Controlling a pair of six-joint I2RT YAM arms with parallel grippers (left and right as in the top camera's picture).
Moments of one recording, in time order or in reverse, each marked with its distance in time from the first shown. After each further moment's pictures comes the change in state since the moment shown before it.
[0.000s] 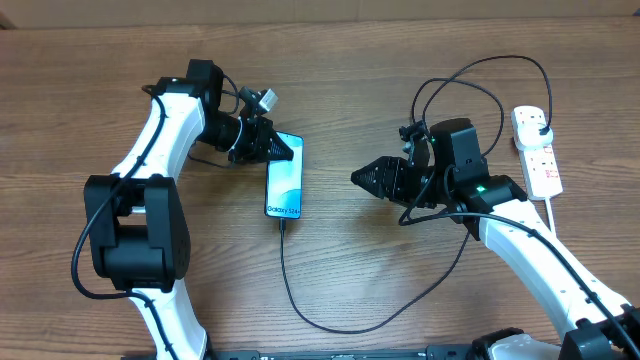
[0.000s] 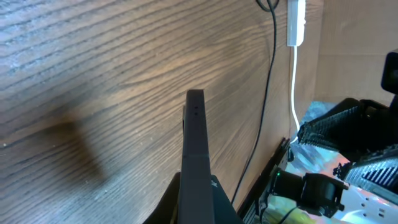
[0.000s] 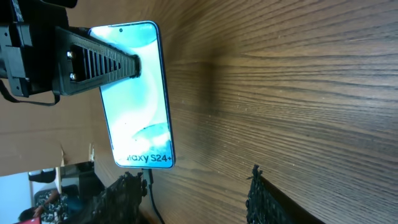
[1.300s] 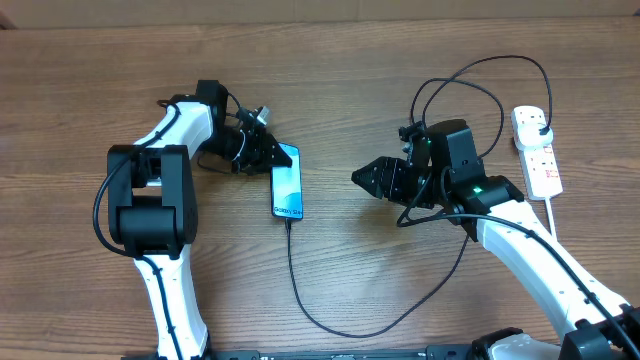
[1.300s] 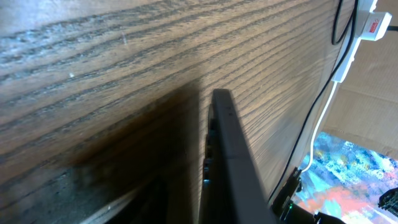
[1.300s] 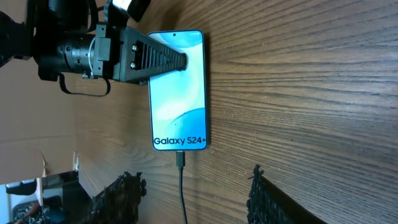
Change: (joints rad) left arm 0.027 0.220 -0.021 0.179 -0.032 -0.151; right arm 0.019 0.000 0.000 -0.003 0.071 0.000
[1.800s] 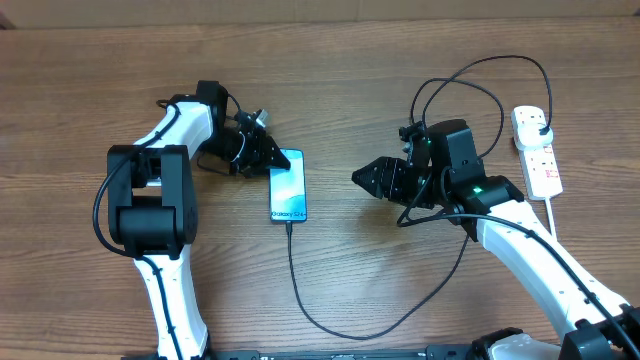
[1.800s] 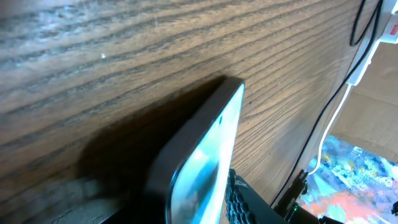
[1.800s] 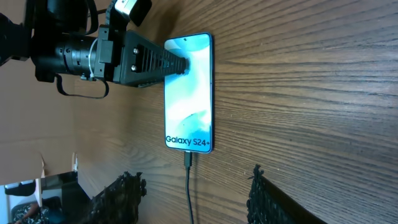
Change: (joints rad) left arm 0.000 0.000 0.000 -0.023 -0.050 -0.022; right arm 0.000 0.000 0.000 -0.002 0.003 0.000
